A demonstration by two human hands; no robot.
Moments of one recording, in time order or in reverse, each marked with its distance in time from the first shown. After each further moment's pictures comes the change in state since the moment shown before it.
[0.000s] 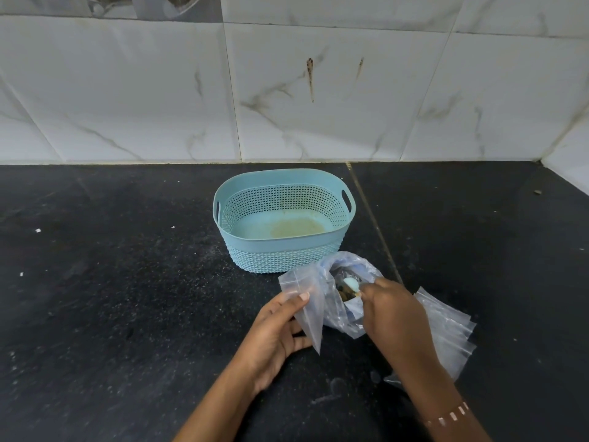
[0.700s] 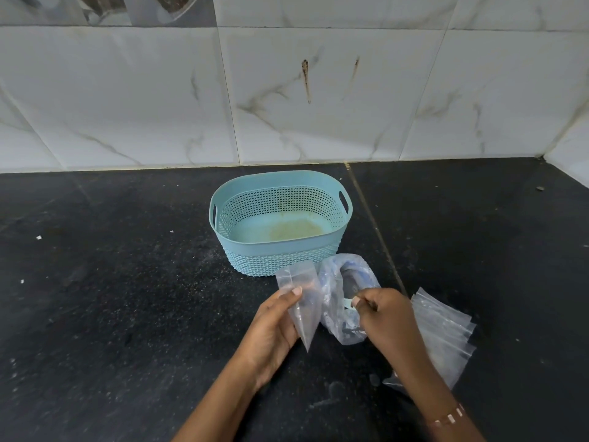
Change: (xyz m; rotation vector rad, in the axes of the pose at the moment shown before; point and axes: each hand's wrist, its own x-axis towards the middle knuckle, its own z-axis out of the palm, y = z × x) left_hand 0.010 0.001 0.002 -0.096 -0.021 0.104; right_hand 0.004 -0.007 -0.004 0.442 -0.208 0.366
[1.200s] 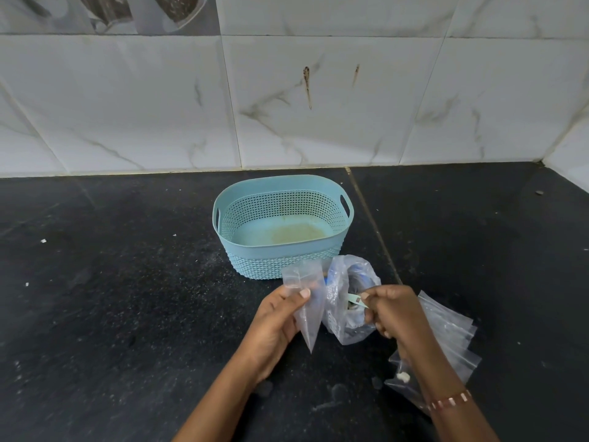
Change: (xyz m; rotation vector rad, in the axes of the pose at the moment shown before) left_hand 0.003 0.005 -0.004 0.165 -0.040 0.076; right_hand 0.008 -0.011 -0.016 0.423 -0.095 0.362
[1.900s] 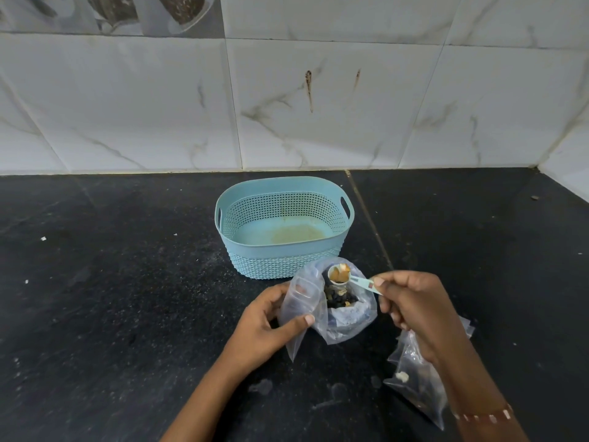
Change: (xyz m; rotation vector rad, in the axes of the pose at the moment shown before) left_hand -0.007 -0.002 -0.026 0.558 0.008 0.209; right_hand -0.024 -0.022 -0.022 0.106 -0.003 -0.161
